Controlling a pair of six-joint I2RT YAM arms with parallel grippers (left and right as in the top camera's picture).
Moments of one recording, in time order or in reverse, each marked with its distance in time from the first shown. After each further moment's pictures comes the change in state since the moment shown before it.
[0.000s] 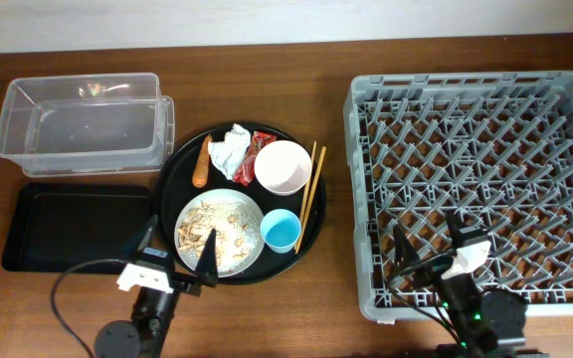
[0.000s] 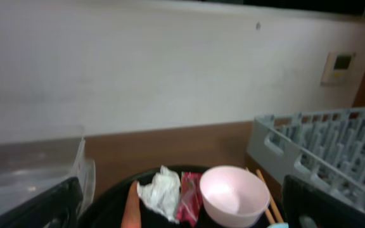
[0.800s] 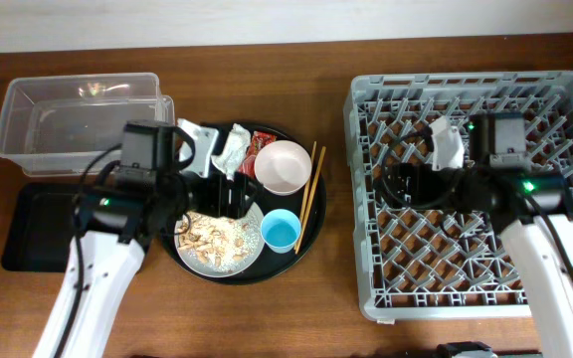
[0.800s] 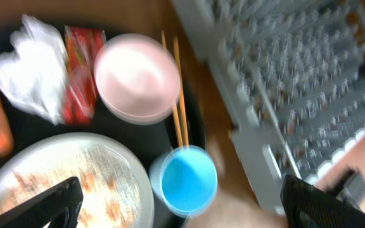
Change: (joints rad) left arm -0.003 1.254 1.032 -0.797 0.426 -0.011; right arm -0.001 1.255 1.050 -0.771 -0.220 0.000
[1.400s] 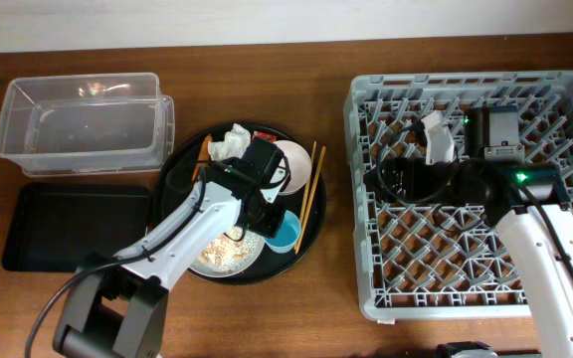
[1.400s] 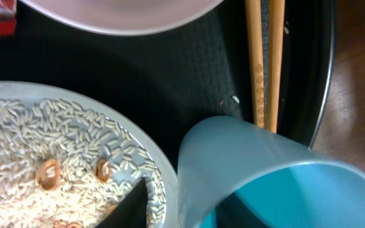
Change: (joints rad) left arm -0.321 0.439 0.002 0.018 -0.398 -0.031; right arm 0.000 0.036 0.000 0.050 -0.108 0.003
